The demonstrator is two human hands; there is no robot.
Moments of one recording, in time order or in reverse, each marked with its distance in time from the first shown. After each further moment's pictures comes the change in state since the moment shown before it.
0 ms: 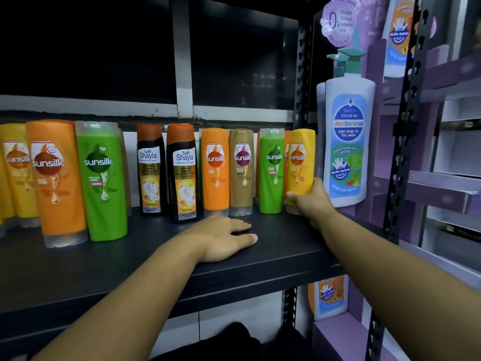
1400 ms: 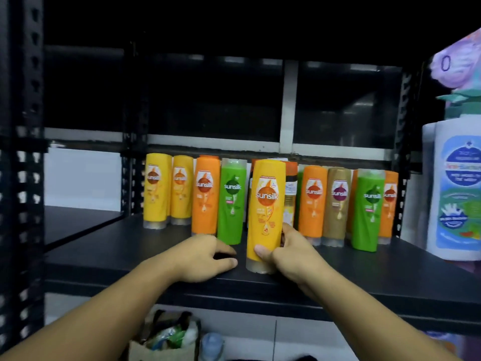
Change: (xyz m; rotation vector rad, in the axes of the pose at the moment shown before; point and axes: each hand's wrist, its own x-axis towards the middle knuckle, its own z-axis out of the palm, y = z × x) left_hand -0.186 -0.111 -0.066 0.149 0.216 -0.161; right_hand -0.228 -0.099 0.131 -0.043 -0.714 -0.165
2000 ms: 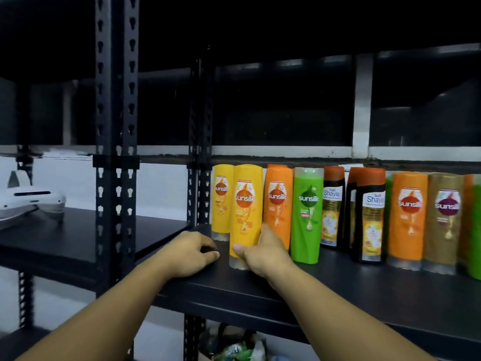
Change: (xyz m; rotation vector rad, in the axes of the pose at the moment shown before) left_hand -0.058 -0.158 -0.048 0.035 0.162 -0.394; right_hand 0.069 -0.061 0.185 -0.066 -0.047 -0.063
